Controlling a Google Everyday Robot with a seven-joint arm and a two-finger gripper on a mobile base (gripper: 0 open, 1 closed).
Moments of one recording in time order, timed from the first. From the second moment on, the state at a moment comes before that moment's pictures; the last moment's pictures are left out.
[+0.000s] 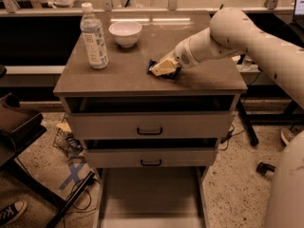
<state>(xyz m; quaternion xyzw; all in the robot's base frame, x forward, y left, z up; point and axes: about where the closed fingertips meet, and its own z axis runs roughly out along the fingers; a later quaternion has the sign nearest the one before) 0.719 -0.051 0.819 -0.44 0.79 0.19 0.37</state>
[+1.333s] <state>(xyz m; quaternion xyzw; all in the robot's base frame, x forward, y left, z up) 0.604 -0.164 0.893 -0.36 0.77 0.15 0.50</state>
